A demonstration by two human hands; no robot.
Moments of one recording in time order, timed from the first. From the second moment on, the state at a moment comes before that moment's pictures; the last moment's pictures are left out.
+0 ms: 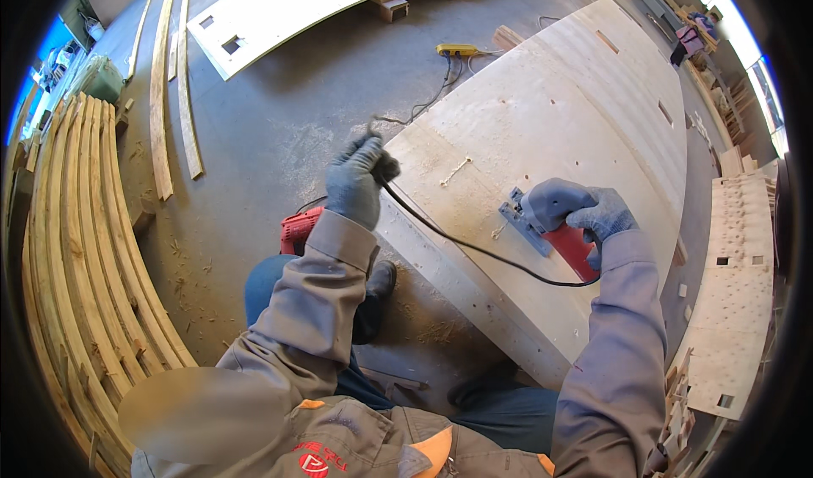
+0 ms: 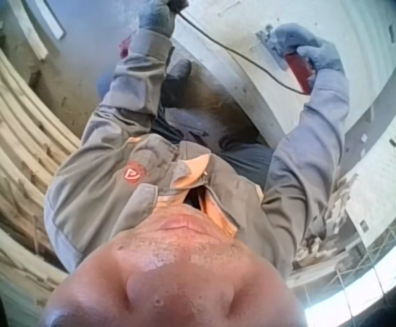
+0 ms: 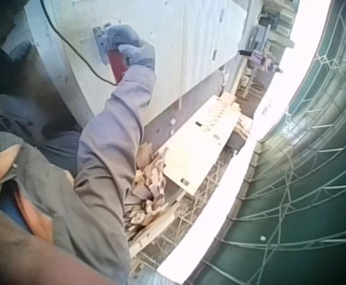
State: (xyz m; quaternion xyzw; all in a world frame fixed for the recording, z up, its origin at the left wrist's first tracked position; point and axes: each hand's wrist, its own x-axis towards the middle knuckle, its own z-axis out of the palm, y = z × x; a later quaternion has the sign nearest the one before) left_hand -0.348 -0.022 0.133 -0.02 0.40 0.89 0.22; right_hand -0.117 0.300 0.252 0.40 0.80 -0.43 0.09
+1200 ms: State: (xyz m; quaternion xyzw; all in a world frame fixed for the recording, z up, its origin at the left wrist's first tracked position) left_hand -0.127 0.132 0.072 -0.12 0.40 0.69 0.59; right_hand -0.118 0.296 0.252 0.41 0.82 -0.38 0.12
